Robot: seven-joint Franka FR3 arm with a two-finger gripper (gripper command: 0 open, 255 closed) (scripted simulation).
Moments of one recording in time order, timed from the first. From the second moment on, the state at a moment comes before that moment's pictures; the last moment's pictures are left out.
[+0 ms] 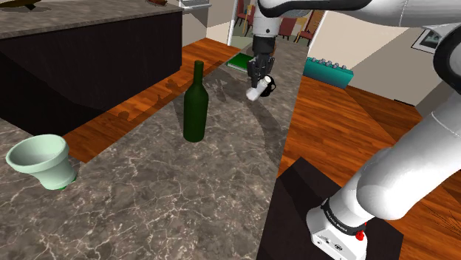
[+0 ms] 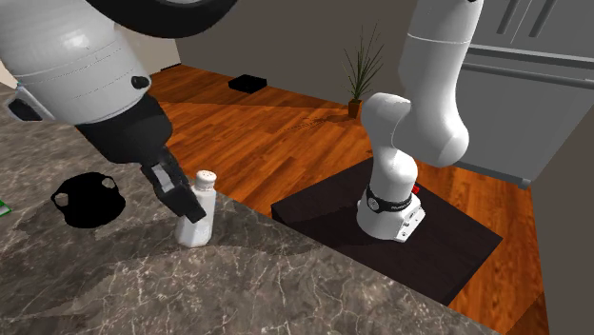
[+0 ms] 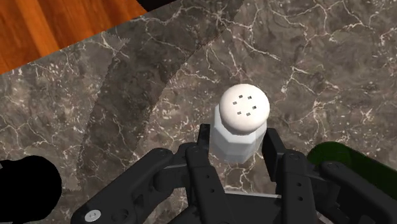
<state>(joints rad) 0.01 -0.03 -0.03 -1.83 0.02 1.58 -0.04</state>
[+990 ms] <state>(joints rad) -0.16 0.53 -0.13 -1.04 0.03 1.35 -0.30</state>
